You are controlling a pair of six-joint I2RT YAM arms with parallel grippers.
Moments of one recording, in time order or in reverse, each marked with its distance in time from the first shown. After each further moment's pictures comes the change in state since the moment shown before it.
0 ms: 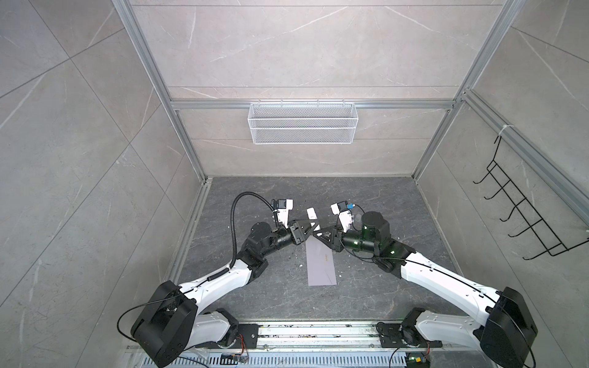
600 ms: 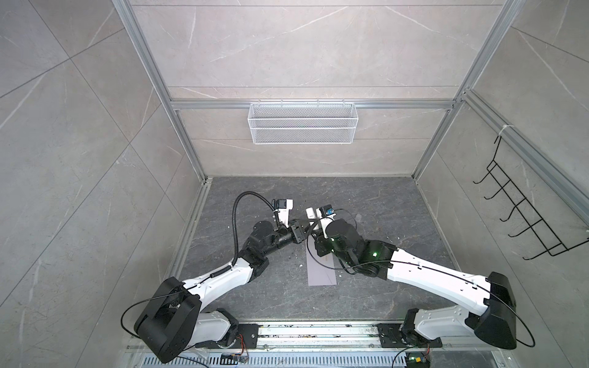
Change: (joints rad) left arm 0.006 0.031 0.007 -0.023 -0.037 0.037; right arm 0.336 0.161 0.301 -0.443 0.874 -0.160
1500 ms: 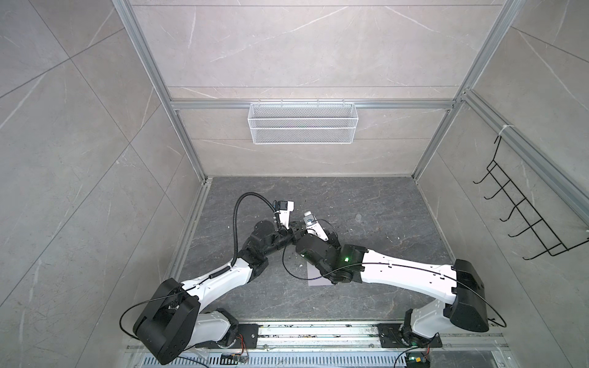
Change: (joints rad) left arm 0.001 -0.025 0.000 -0.095 0.009 0.067; right arm 0.122 0.151 0.105 -0.168 0.378 -0.046
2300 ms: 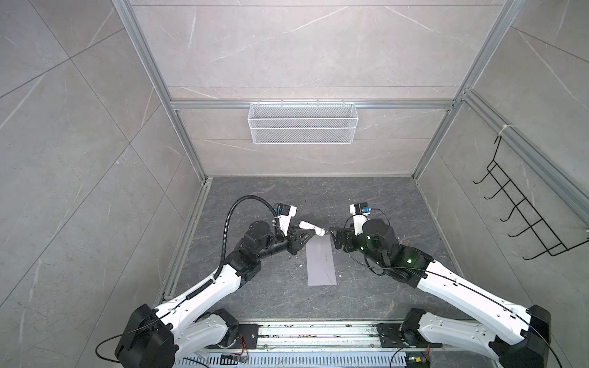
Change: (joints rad) left arm -0.013 -0.179 0.048 -0.353 0.019 0.322; right arm -0.339 -0.472 -0.334 0.228 -0.578 0.092
